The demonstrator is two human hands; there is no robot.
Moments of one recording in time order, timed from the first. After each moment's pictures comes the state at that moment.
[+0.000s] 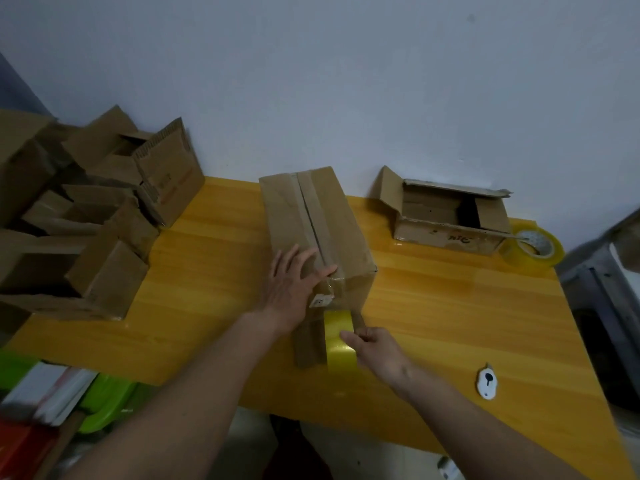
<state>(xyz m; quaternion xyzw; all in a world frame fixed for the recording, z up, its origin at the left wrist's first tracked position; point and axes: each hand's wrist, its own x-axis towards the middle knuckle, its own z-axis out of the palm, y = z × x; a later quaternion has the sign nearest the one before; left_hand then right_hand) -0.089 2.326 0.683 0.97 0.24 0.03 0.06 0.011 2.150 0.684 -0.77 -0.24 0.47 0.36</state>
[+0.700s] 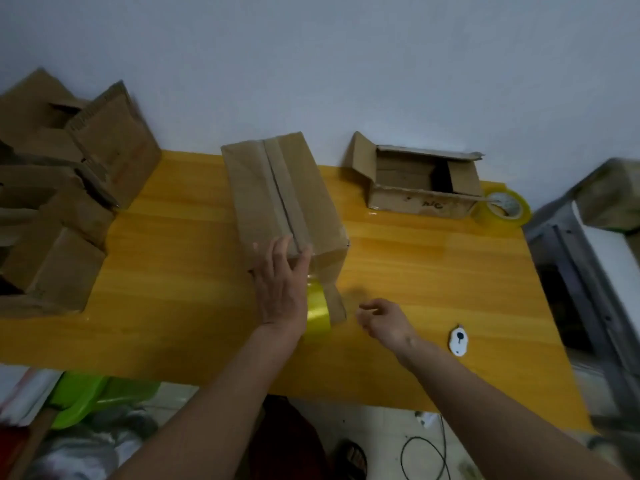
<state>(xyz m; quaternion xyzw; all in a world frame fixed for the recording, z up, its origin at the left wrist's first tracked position) -0.063 2.257 0.671 0.91 0.39 0.17 0.00 0.046 2.122 0.654 -0.81 -0.12 0.43 0.38</state>
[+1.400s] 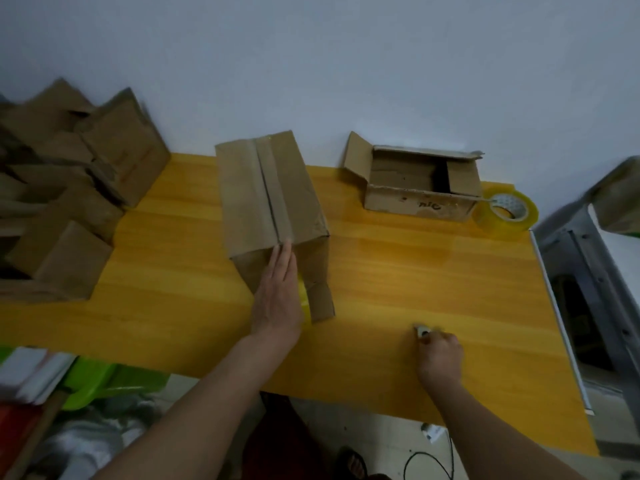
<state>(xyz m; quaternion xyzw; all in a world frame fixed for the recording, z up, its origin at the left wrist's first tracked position) -0.054 2.216 0.675 0.89 0.43 0.05 0.13 0.106 2.015 0.568 -0.95 -0.14 0.24 0.12</state>
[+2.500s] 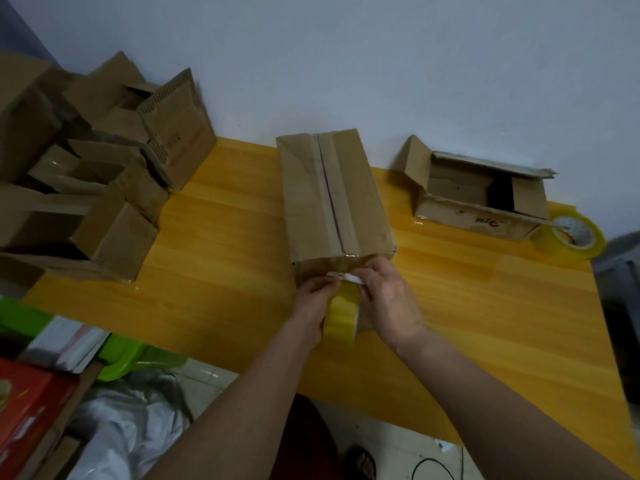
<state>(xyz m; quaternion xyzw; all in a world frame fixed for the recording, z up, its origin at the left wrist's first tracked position) -0.066 2.268 0.656 0.37 0.55 0.19 0.72 0.033 2.183 0.692 -0.78 -0.57 0.08 0.25</state>
